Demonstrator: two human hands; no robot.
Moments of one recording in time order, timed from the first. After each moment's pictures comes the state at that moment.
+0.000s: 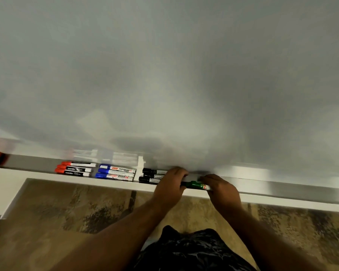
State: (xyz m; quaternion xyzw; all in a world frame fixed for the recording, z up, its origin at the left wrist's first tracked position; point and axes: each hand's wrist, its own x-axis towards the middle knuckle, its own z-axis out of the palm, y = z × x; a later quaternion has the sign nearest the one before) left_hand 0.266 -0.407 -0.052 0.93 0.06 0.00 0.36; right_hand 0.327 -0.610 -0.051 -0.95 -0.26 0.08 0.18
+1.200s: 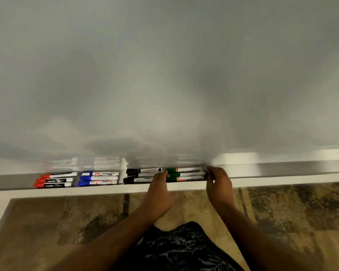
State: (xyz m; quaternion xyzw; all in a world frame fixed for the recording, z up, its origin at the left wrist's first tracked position) left_hand 0.241 -0.431 -0.053 0.89 0.15 -0.13 0.40; right_hand 0.312 -0.642 -0.067 -0.92 0.01 0.03 0.38
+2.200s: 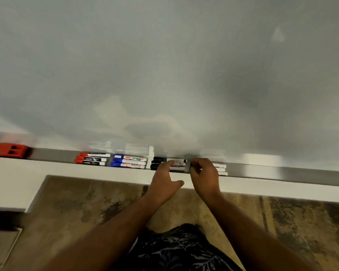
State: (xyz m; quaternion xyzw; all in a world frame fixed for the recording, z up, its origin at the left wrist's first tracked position) left_hand 0.210 -0.380 -0.033 0.85 0.25 -0.07 0.45; right_hand 0.278 -0.526 -0.038 -0.89 -0.07 0.09 0.45
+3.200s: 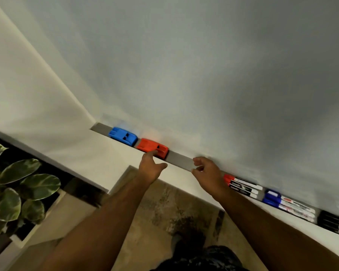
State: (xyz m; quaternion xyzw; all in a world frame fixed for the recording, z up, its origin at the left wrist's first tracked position) left_hand 0.002 0.182 0.001 0.76 0.47 0.08 0.44; right_hand 0.133 -0.001 -0.004 -0.82 -0.21 0.29 0.44
